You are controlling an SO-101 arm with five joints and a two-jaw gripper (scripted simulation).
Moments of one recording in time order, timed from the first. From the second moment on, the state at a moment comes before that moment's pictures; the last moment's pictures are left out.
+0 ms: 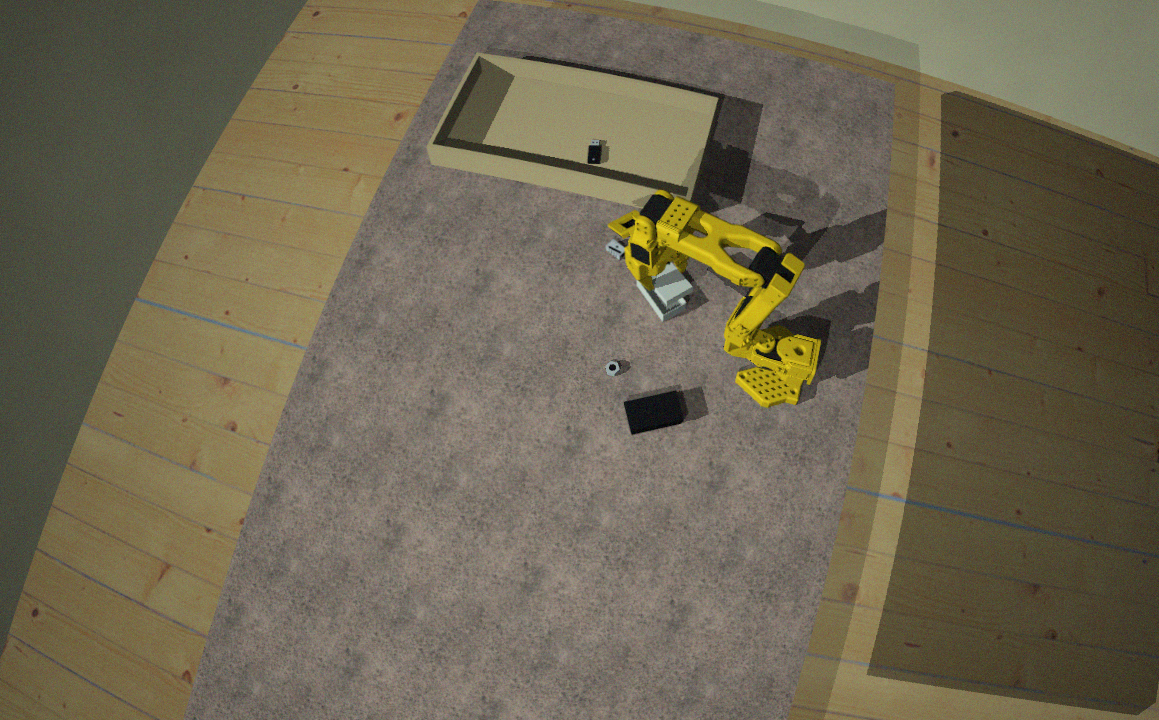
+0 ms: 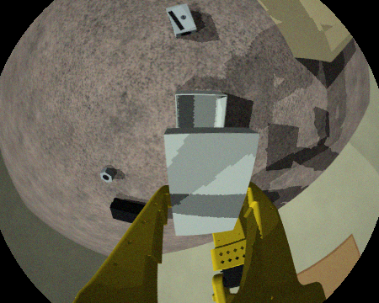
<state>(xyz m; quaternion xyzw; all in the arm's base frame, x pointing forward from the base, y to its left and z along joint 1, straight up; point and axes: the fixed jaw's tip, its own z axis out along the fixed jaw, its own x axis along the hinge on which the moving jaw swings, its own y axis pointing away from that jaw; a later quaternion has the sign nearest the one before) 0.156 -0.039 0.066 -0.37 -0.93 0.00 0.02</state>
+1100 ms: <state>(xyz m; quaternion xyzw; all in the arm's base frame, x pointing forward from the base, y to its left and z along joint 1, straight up) 0.159 -0.043 0.066 -0.38 -0.93 0.00 0.02</state>
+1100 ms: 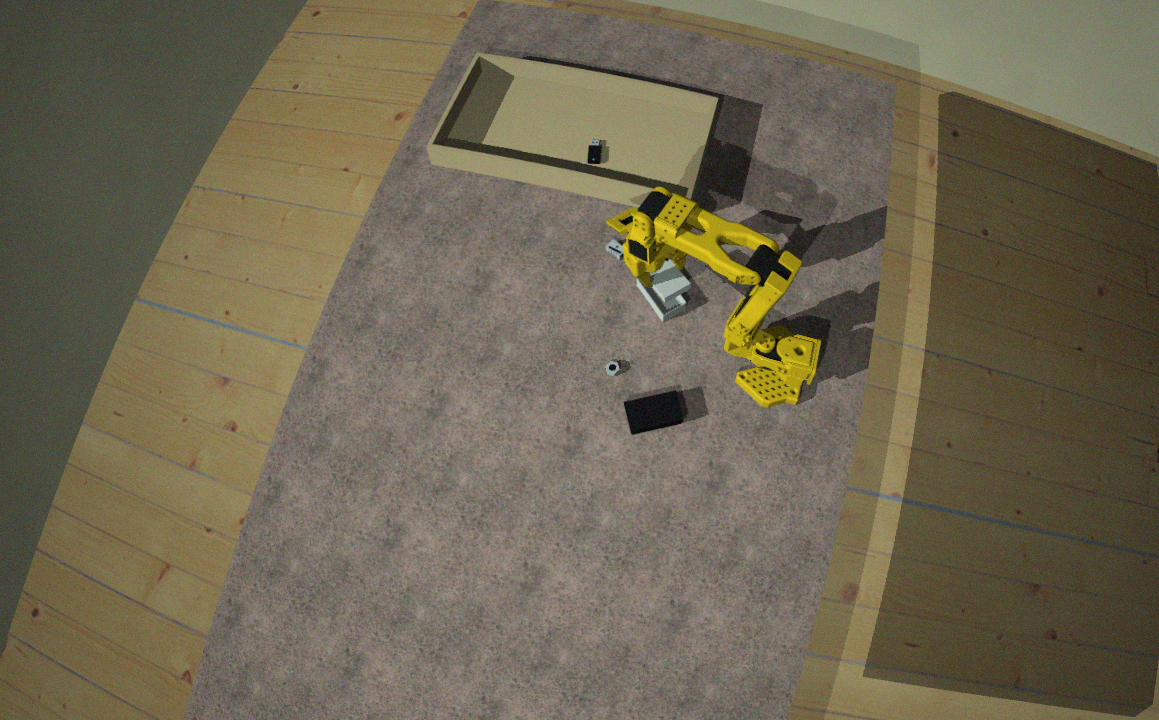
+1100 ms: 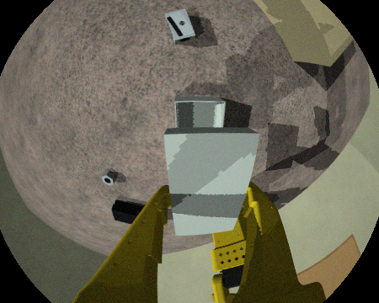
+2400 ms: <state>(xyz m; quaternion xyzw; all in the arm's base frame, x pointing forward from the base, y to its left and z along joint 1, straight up) 0.161 -0.047 0.066 -0.37 -0.93 0.00 0.02</state>
